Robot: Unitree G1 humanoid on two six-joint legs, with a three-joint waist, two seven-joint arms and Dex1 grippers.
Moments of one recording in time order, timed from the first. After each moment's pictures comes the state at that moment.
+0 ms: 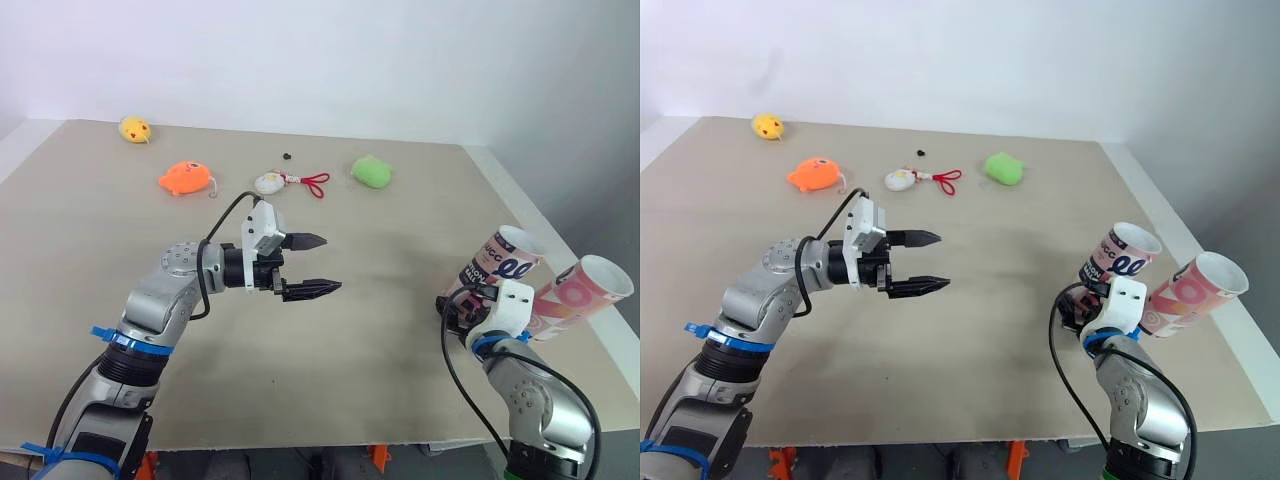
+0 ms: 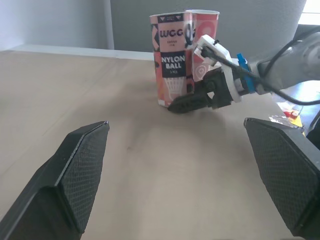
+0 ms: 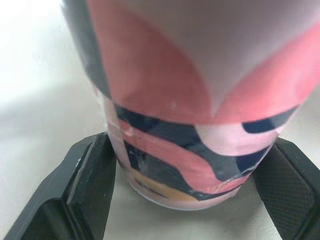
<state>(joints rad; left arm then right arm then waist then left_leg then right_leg) -0.58 0.45 -0.16 -0.10 -0.48 0.49 -1.05 -0.09 -0.15 -0.44 -0.32 0.36 0.93 0.06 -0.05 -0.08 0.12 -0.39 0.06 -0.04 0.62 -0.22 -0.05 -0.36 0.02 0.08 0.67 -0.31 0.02</state>
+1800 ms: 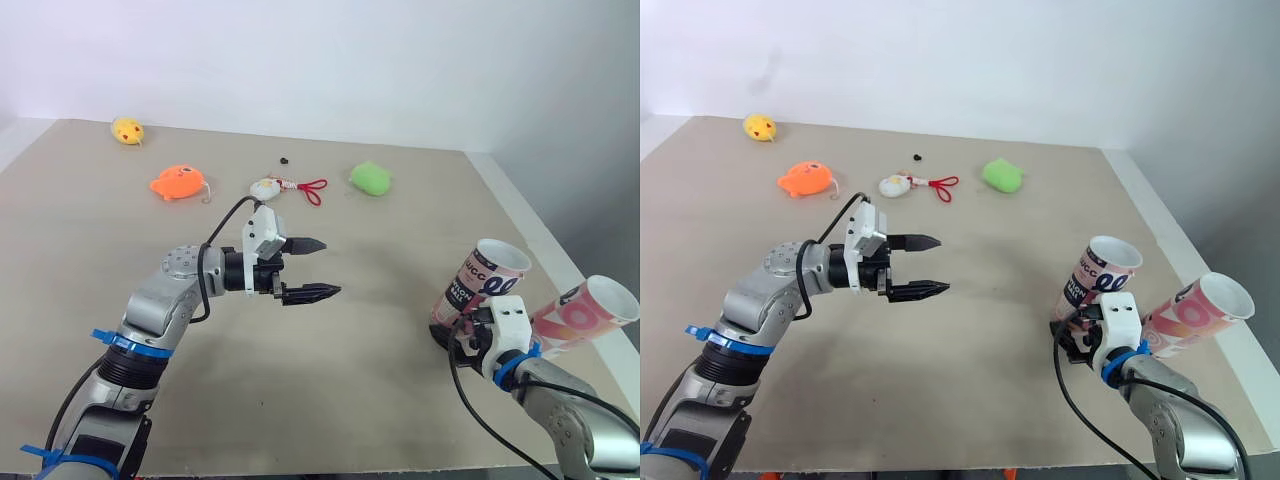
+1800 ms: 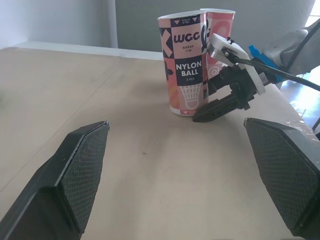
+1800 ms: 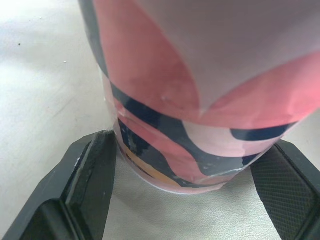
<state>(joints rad) -0.57 0.45 -0.17 -0.10 -0.47 0.49 -1.05 0.14 -0.50 -0.28 -0.45 0.44 0.95 0.31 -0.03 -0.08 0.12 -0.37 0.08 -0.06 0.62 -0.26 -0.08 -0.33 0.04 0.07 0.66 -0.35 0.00</state>
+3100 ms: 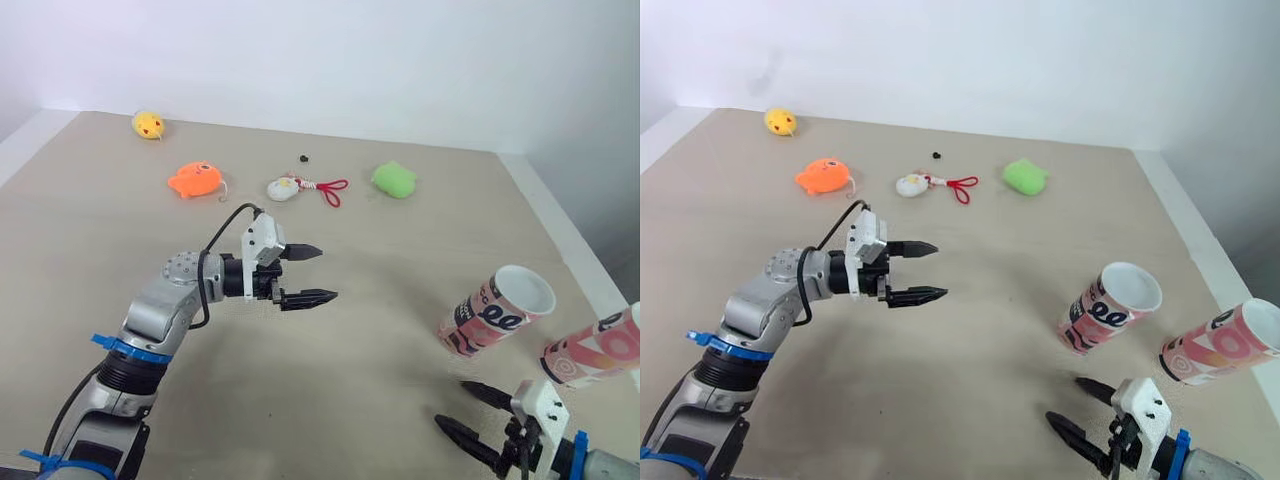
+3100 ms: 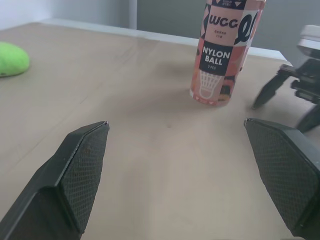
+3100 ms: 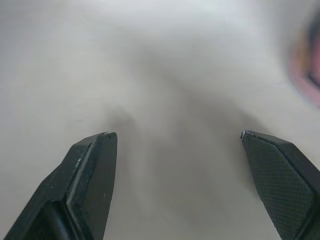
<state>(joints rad) -0.51 0.46 -0.15 -0.10 -0.45 0.48 -1.04 0.67 -0.68 -0.25 -0.39 0.47 0.08 0.91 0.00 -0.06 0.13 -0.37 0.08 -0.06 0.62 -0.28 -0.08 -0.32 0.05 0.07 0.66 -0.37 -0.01</state>
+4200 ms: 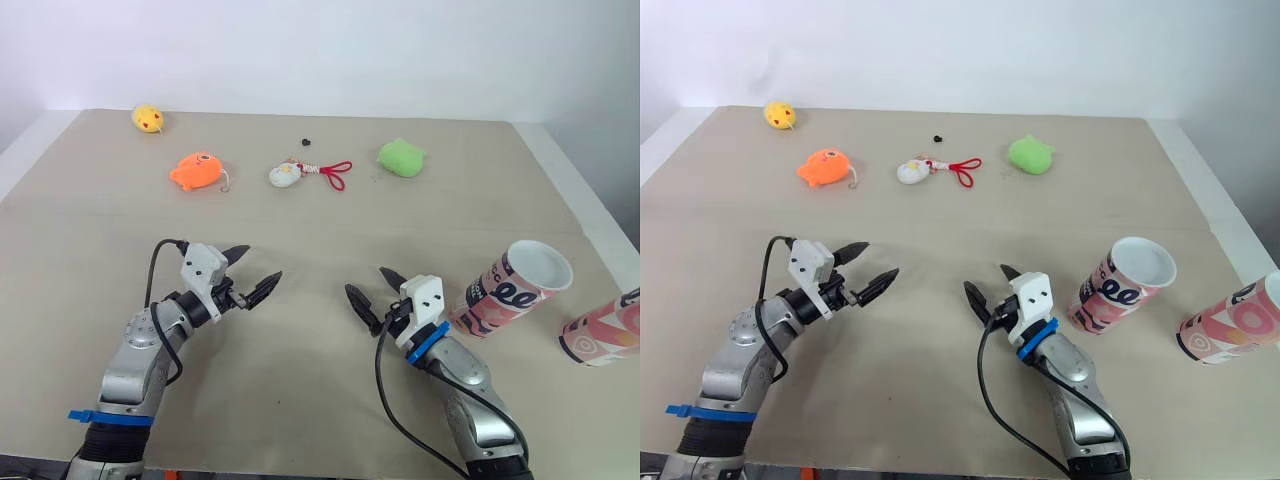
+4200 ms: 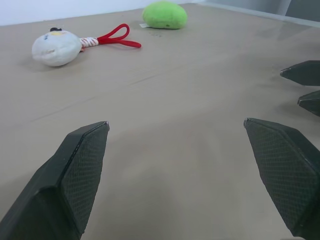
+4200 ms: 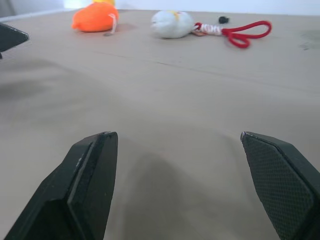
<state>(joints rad) -0.21 0.35 0.01 -0.09 -0.33 0.17 -0.68 -0.03 -0.22 0.06 -0.17 0.19 0.06 0.41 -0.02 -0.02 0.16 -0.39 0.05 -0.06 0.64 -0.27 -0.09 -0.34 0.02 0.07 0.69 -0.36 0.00</state>
